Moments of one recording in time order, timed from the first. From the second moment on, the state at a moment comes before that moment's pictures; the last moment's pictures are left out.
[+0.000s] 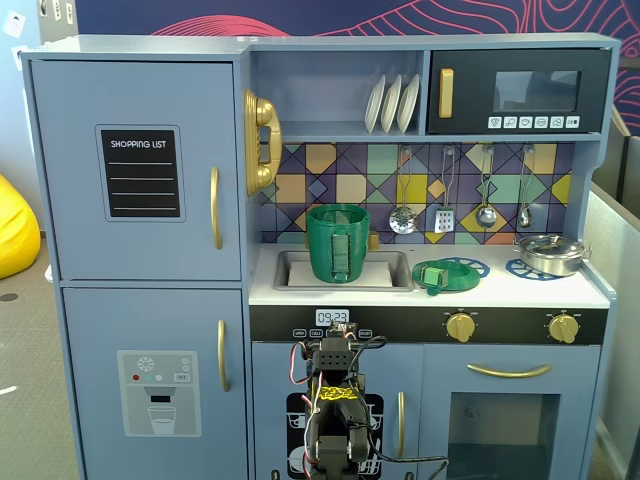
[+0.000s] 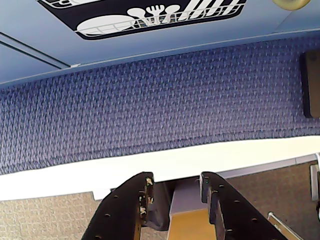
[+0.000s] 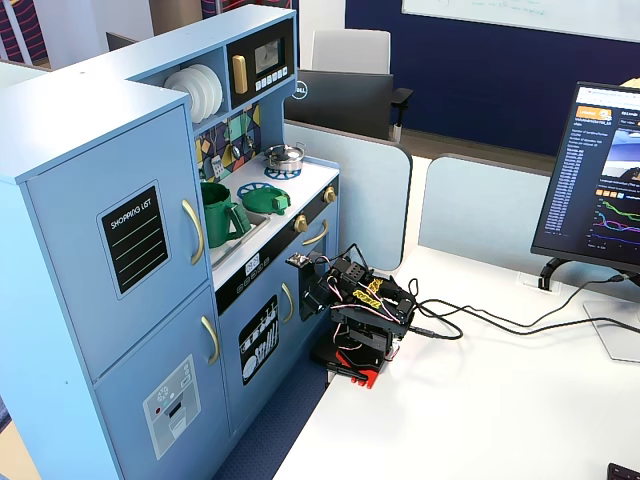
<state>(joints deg) -0.3 182.2 167.8 80.9 -86.3</state>
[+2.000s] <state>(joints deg) 32.6 137.9 140.4 -2.2 -96.5</state>
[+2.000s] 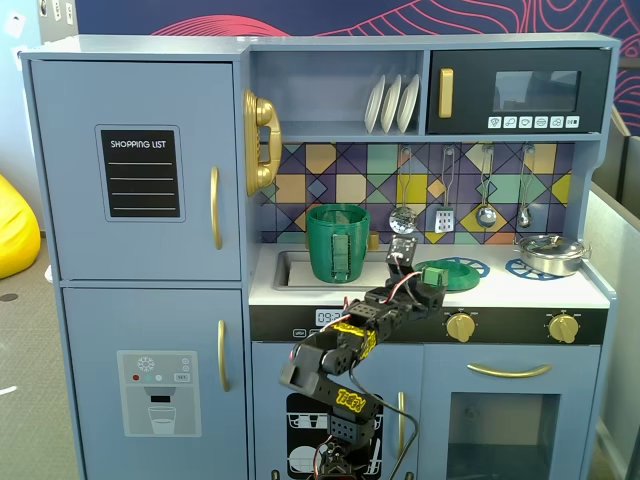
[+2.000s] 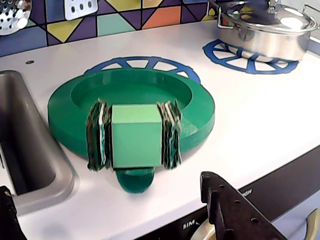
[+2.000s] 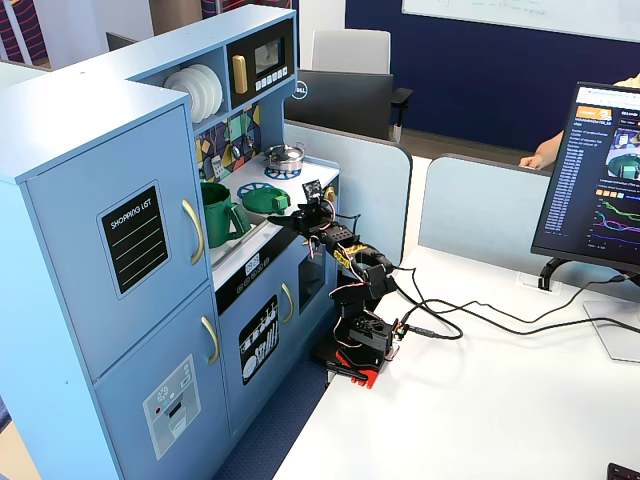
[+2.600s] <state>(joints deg) 32.8 117.7 123.2 -4.0 -96.5</state>
